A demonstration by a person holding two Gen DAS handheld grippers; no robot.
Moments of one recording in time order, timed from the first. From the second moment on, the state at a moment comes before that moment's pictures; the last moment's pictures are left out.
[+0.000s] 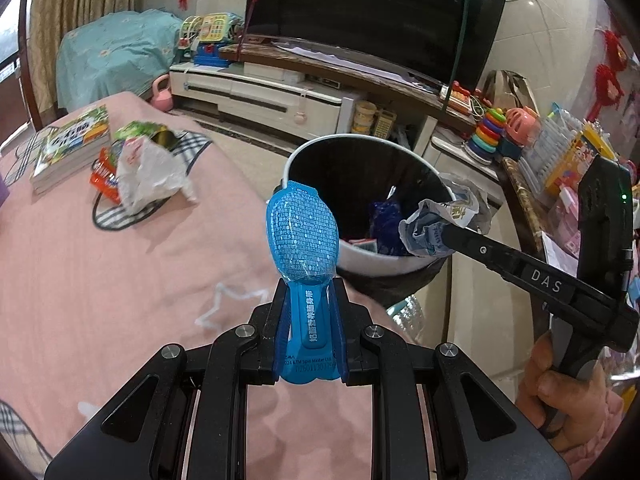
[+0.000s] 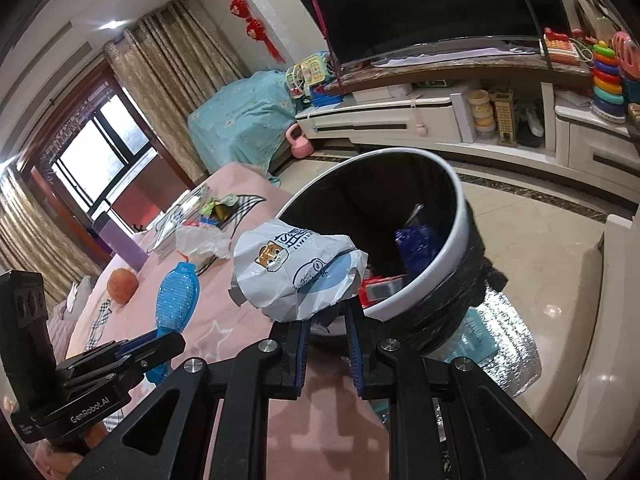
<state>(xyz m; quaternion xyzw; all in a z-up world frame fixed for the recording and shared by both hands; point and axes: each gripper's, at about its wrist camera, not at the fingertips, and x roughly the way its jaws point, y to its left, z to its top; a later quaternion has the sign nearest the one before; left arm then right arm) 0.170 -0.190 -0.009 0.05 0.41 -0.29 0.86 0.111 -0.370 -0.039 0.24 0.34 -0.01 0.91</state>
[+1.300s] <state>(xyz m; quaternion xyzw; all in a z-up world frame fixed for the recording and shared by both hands) 0.231 -0.269 -0.021 0.09 0.44 -0.31 0.84 0.171 -0.414 -0.040 0.21 0.38 -0.04 0.90</state>
